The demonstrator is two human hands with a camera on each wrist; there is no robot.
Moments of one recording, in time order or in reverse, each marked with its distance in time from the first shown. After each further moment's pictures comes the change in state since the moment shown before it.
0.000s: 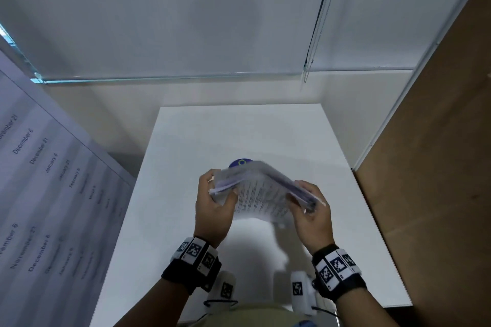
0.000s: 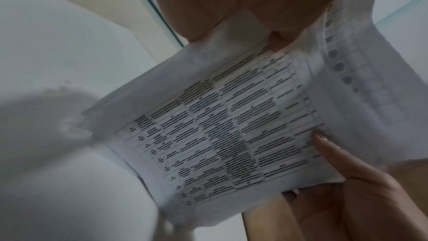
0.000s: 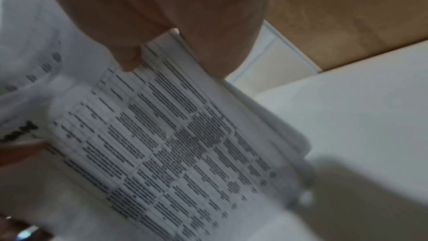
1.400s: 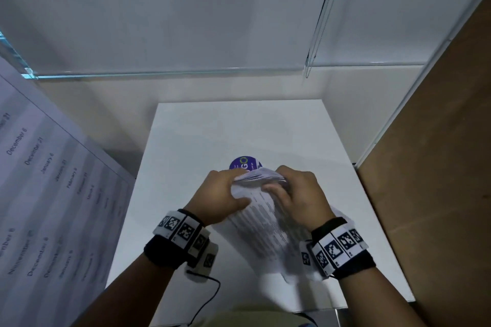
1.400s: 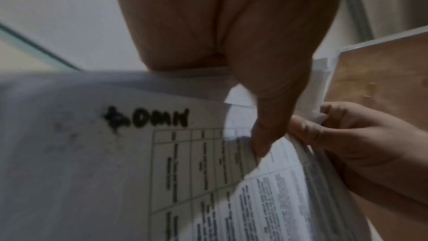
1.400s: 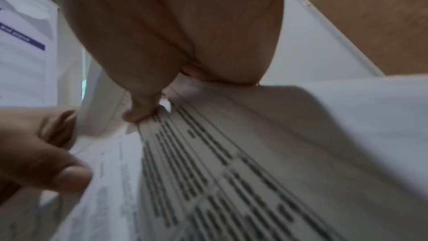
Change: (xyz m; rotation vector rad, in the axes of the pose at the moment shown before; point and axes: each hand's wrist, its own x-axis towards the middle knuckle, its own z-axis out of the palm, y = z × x) left_hand 0.052 0.042 -0.024 0.622 -0.632 0.118; right_hand 0.037 -0.060 0.035 -0.766 -0.362 -0.394
